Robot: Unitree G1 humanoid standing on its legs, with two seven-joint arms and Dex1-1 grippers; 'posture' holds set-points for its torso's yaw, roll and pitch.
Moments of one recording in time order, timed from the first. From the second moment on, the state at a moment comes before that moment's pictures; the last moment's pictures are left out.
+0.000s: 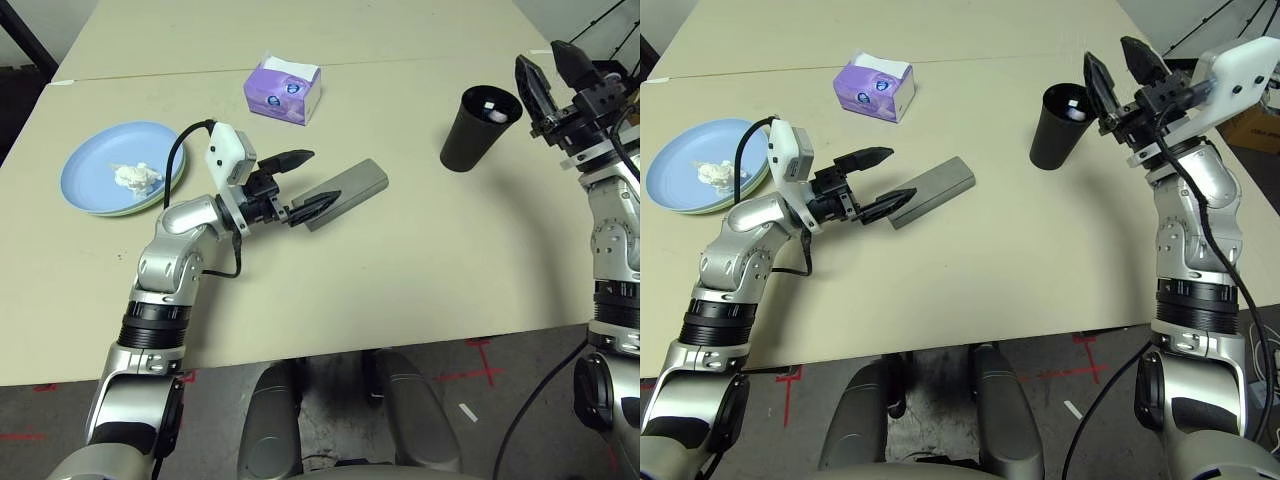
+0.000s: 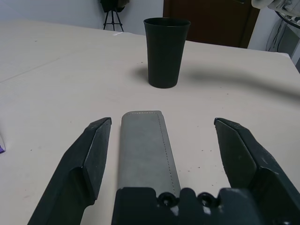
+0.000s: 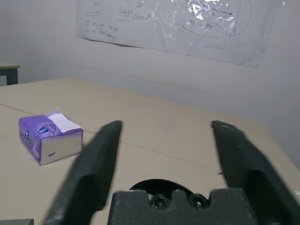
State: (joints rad) left arm -0.56 0.44 0.00 0.04 -0.40 0.23 -0.94; right arm -0.62 -0.50 -0.30 0.09 0.37 0.01 0.52
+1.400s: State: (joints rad) left arm -0.30 0.36 0.29 -0.10 -0.31 0.10 -0.40; right arm -0.44 -0.37 -0.37 0.03 0.48 0.04 0.47
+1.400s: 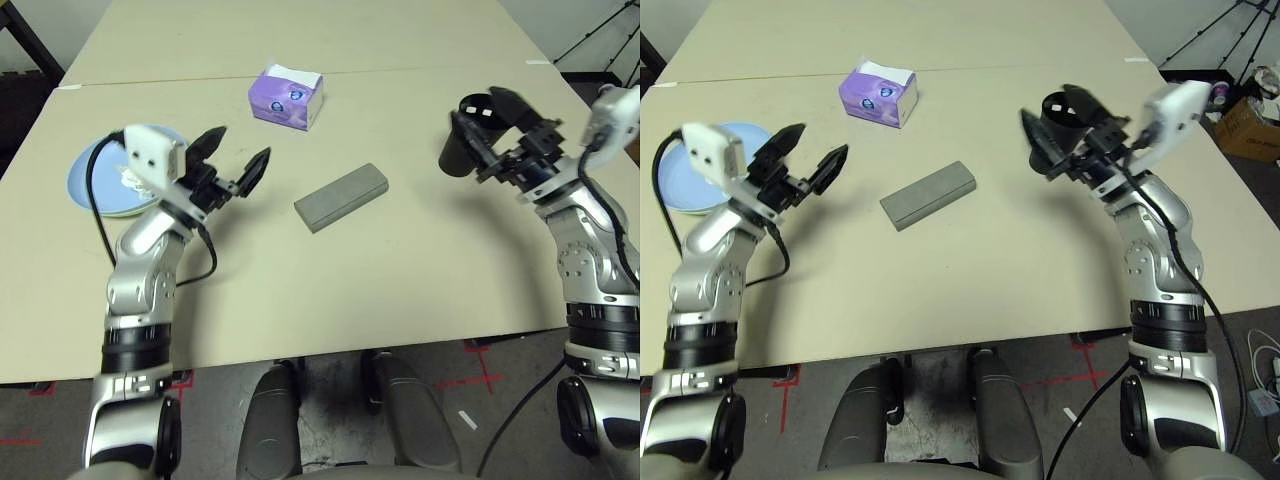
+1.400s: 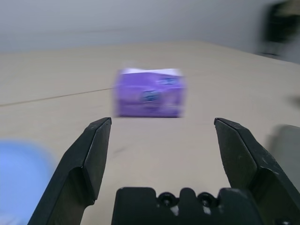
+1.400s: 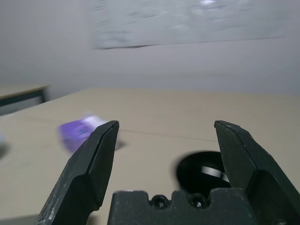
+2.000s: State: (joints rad) left arm -0.24 0.38 0.41 0.00 -0.27 0.00 -0.21; right arm -0.38 -0.37 -0.37 0.32 0.37 -0.09 0.39
